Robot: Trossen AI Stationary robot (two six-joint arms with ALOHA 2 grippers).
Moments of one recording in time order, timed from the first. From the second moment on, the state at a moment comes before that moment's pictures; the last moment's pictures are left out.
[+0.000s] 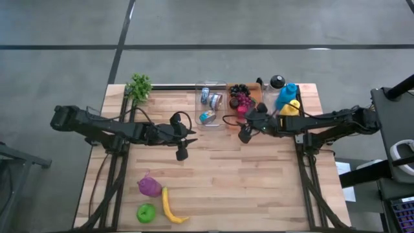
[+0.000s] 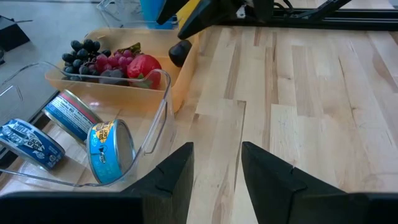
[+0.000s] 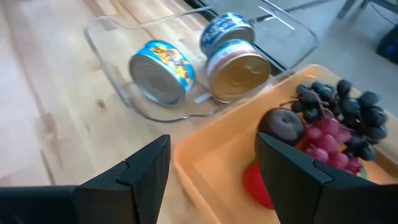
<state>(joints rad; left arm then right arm) -0.11 1.26 0.76 -0.05 -0.32 -0.10 -0.08 1.21 0.63 -0.07 0.49 0.26</state>
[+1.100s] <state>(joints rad) -0.31 1.20 0.76 -0.05 -0.34 -0.11 0.19 1.21 0.63 0.02 0.50 0.20</state>
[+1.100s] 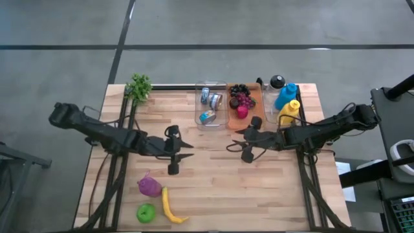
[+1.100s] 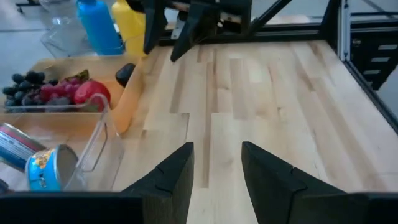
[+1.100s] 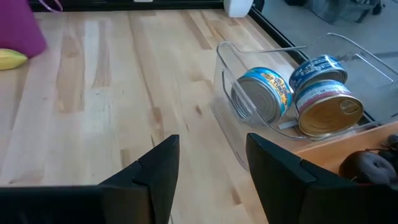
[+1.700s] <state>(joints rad) -0.39 1.05 0.76 -0.19 -0.36 -0.14 0.20 1.21 0.63 0.02 0.50 0.21</state>
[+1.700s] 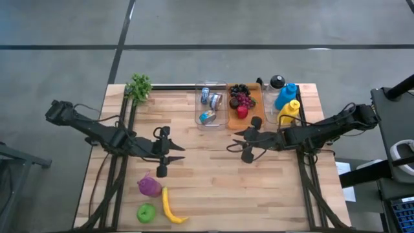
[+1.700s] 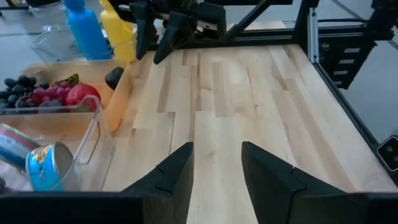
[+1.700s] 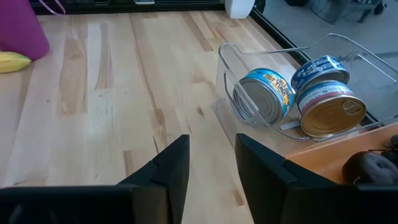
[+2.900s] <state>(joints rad) -0.39 0.95 1.05 -1.08 -0.40 -0.51 0.20 1.21 0.63 0.04 0.46 0.21</state>
